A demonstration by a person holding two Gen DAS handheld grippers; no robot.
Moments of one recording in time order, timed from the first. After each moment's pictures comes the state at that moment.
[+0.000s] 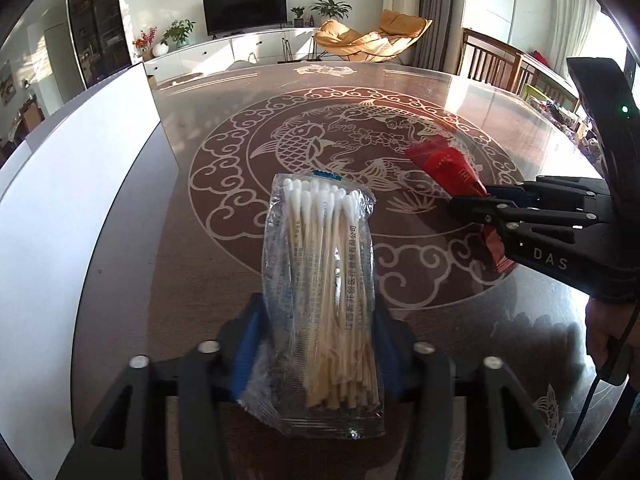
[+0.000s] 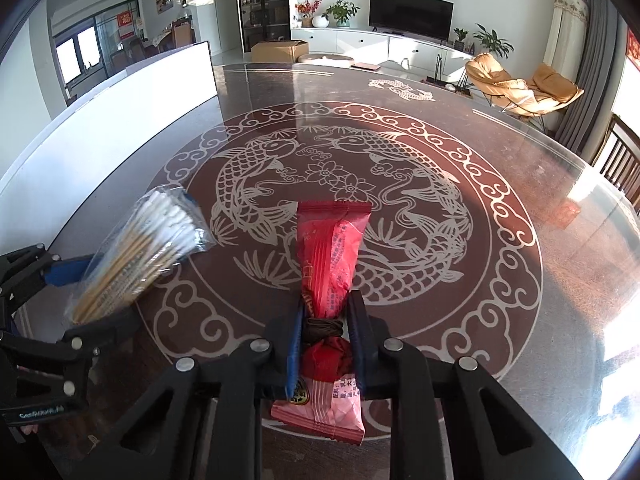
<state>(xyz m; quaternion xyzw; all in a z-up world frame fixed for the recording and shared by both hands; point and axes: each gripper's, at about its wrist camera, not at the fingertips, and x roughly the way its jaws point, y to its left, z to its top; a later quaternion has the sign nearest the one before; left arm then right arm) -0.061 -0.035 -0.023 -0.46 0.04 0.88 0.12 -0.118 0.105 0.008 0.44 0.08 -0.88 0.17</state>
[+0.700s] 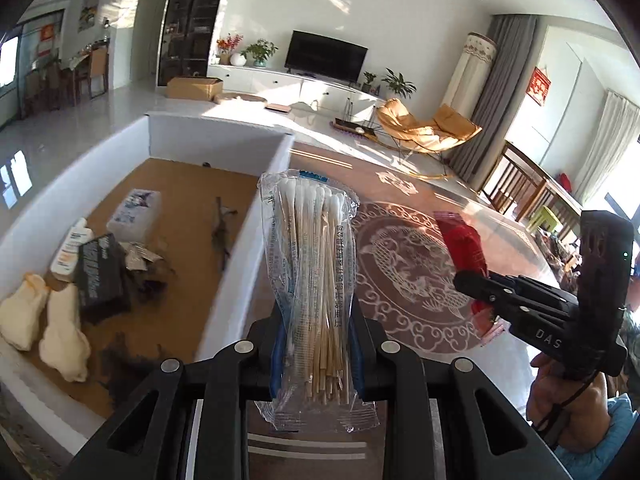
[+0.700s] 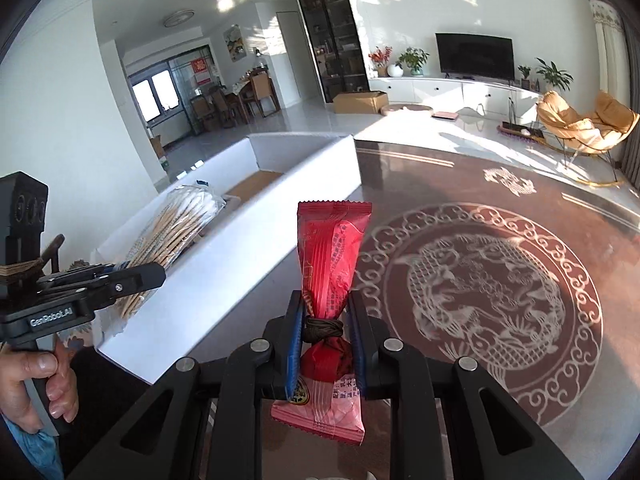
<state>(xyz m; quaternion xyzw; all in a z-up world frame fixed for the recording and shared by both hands) -0.006 -0.223 0.115 -0.36 -0.12 0.92 0.00 -0.065 -0.008 0.140 0.35 0.01 -0.87 0.34</state>
